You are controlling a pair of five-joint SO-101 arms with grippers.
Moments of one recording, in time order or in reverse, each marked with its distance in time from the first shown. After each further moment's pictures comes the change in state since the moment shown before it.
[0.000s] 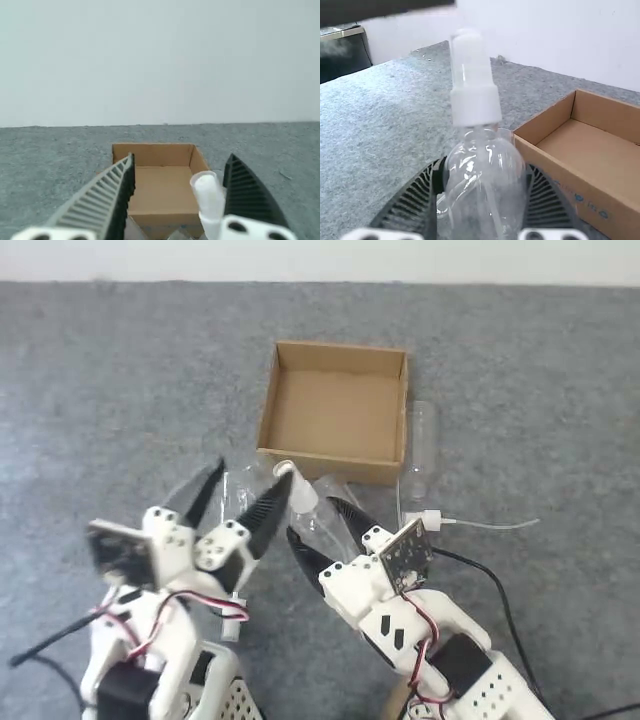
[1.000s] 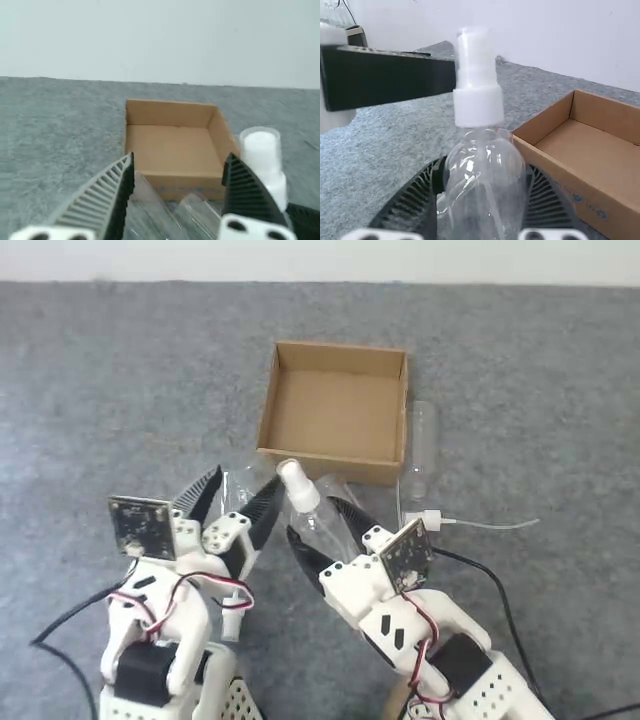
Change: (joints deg) left arm -3.1 0.1 9.4 -0.4 1.1; right arm 0.2 0.0 0.0 0.0 0.0
